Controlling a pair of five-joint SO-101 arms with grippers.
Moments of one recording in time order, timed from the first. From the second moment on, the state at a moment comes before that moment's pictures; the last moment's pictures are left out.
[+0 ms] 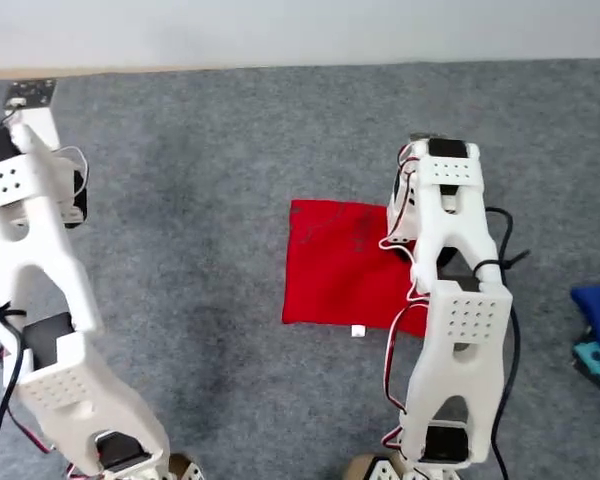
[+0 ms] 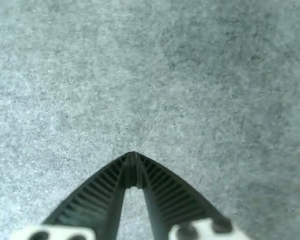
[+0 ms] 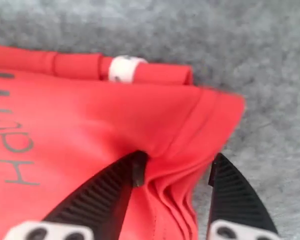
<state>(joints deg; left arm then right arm) -25.8 21.1 -27.1 98.9 -6.1 -1.0 47.9 -33.1 91.3 -0.9</state>
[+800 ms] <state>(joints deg) -25.8 21.1 -27.1 98.9 -6.1 2.0 50.8 -48.5 91.1 18.4</state>
